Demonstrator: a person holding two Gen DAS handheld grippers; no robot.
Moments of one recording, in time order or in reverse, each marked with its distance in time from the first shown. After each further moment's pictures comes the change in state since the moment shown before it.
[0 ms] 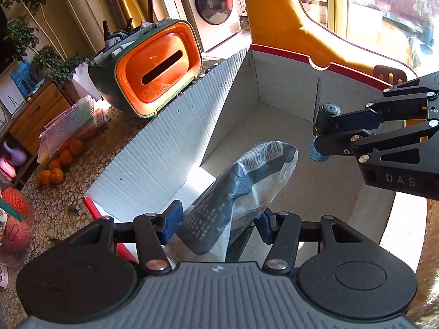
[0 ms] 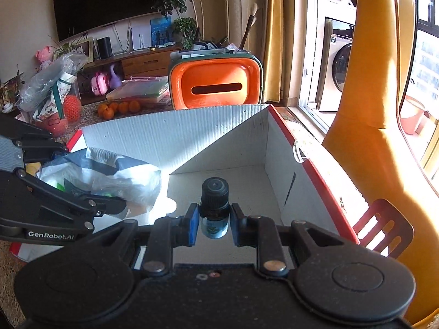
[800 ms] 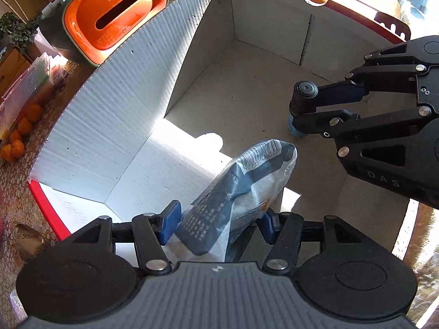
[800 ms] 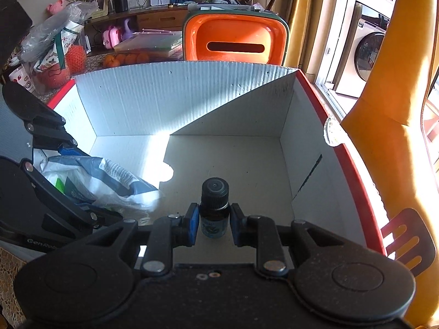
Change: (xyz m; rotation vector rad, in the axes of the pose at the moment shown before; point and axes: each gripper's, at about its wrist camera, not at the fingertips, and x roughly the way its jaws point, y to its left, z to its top) left arm 0.038 -0.002 0.005 0.035 0.259 -0.132; right arm 0.034 0.000 -0.001 -0.113 0.165 0.024
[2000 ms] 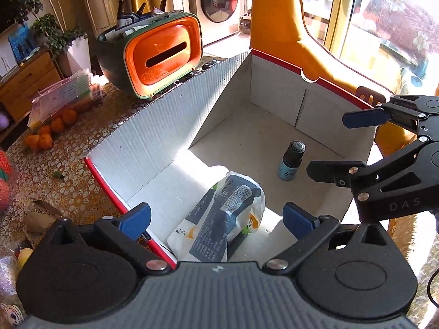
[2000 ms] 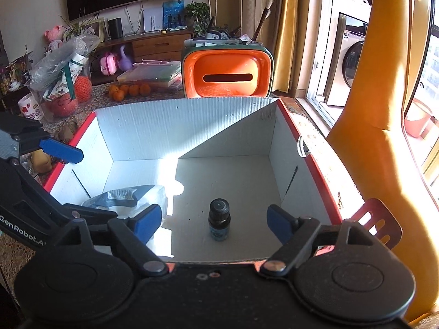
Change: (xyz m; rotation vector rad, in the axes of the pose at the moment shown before) left arm -0.068 0.011 -0.040 -0.176 -0.281 -0.005; right arm -0.054 0.005 -0.002 0.069 -0.108 -0.007
